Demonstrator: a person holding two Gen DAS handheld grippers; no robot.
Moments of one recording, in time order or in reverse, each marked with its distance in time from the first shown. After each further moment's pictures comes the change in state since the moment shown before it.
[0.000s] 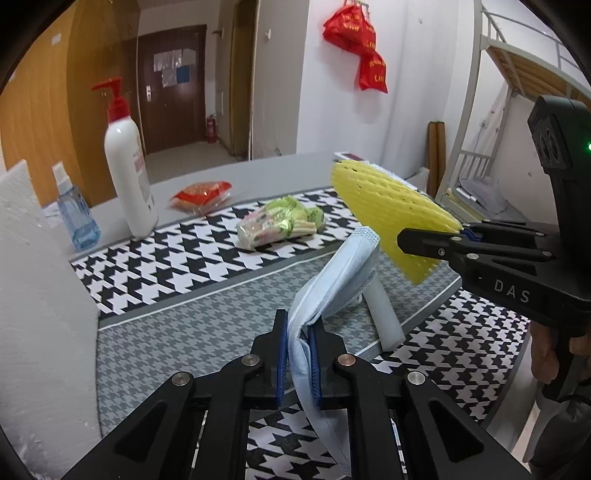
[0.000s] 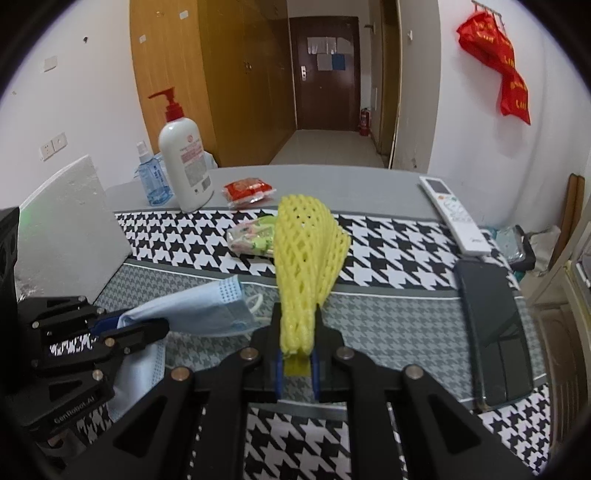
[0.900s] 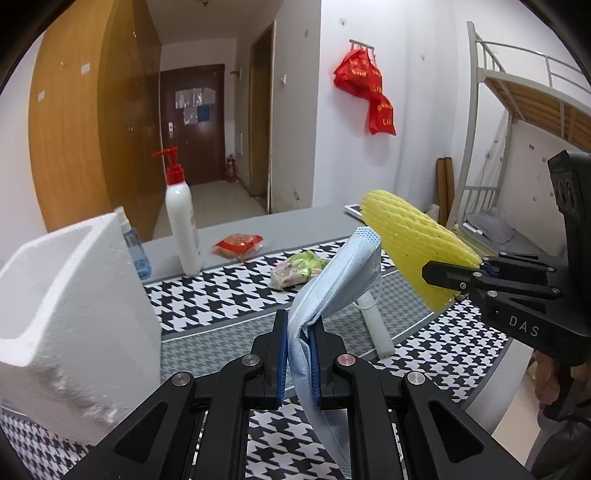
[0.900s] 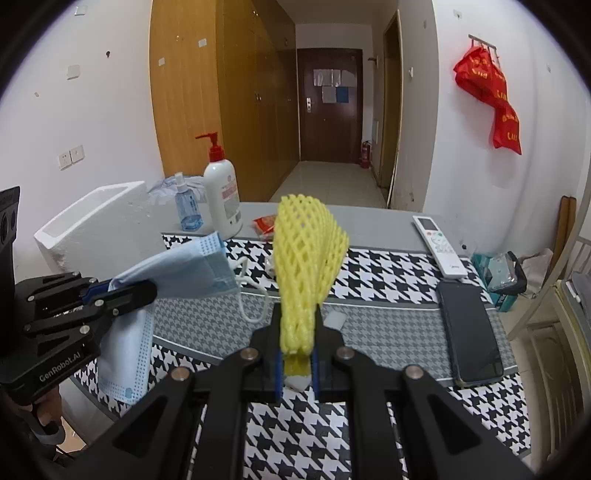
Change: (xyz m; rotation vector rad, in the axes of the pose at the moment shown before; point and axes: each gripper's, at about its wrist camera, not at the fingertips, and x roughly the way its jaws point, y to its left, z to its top) left arm -0.084 0.001 -0.003 -0.009 -0.166 0.076; right arm -0.071 0.030 -0.007 -0.028 -0.127 -0.005
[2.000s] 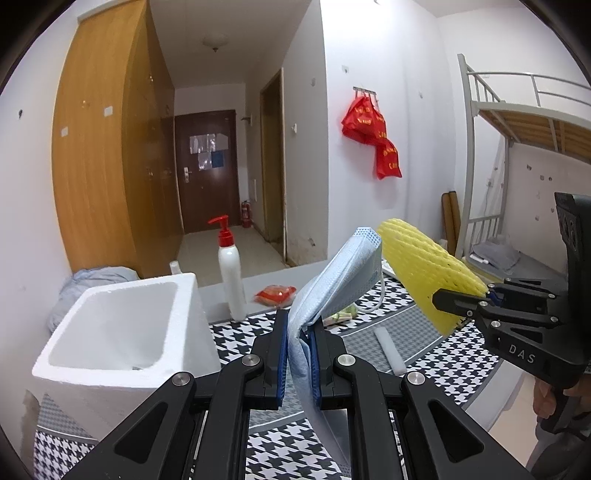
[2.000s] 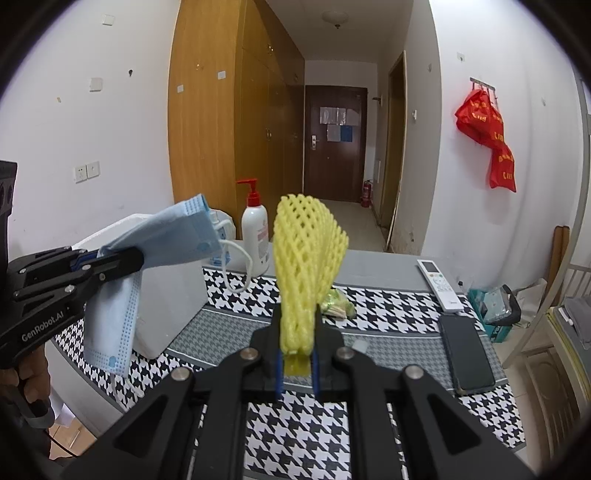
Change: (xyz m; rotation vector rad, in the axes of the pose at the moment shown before) left arm -0.079 0.030 0.011 0.032 -0.184 0.056; right arm -0.045 0.050 0.005 -0.043 -0.152 -0.016
